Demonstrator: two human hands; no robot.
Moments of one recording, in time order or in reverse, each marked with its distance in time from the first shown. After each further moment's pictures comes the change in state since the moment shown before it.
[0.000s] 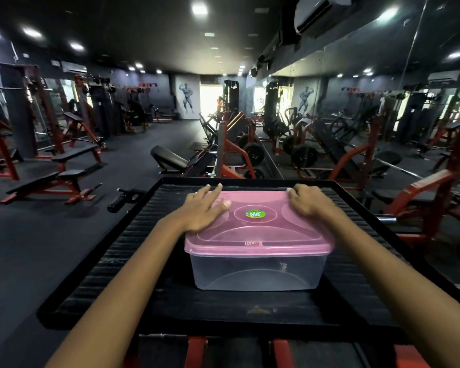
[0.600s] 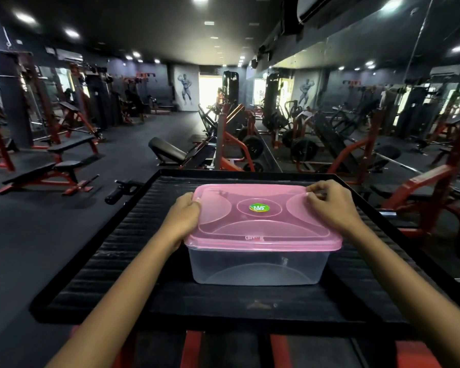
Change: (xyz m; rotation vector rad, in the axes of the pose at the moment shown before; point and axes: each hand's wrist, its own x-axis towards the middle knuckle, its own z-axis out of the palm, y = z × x) left_hand -0.021 -0.013 0.021 -0.764 0.317 -0.217; right_hand -0.042 0.023 -0.007 0.313 0.313 -0.072
